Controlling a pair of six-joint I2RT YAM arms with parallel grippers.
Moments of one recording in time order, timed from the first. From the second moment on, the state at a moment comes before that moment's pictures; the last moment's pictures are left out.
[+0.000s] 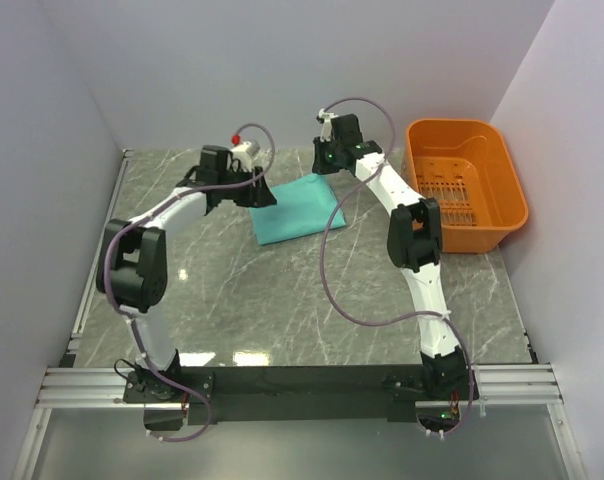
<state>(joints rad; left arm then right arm) -0.24 1.83 1.36 -0.15 0.55 -0.21 0.35 2.45 2.28 -0.52 -0.26 0.13</state>
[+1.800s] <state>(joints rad) -0.24 1.75 1.15 -0.16 0.24 -0.42 0.35 1.55 1.57 -0.68 -0.58 -0.38</state>
